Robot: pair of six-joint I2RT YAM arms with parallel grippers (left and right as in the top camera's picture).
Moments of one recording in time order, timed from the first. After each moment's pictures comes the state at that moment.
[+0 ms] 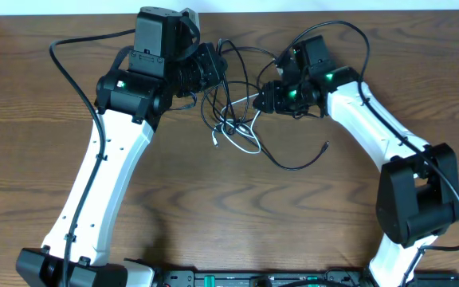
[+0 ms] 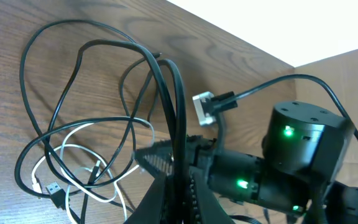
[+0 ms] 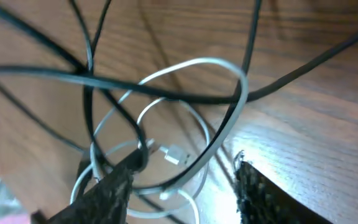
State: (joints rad) left arm -0.29 1.55 1.61 -0.79 0.36 -0.65; right arm 0.37 1.95 1.48 -0.60 -0.46 0.42
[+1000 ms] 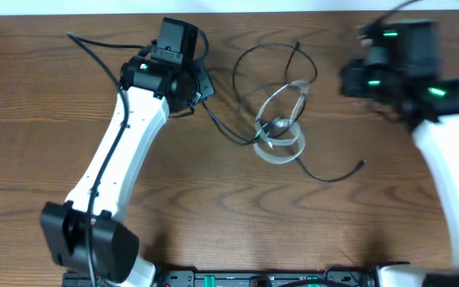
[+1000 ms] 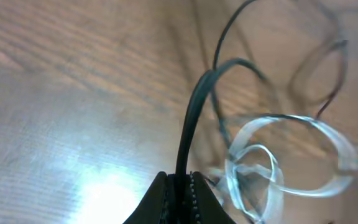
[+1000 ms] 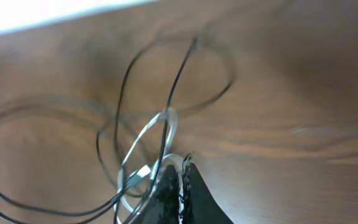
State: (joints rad) left arm -0.29 1.71 1.61 -1.01 0.03 -0.65; right arm 0.08 1.46 1.49 -0.81 -0.24 0.25
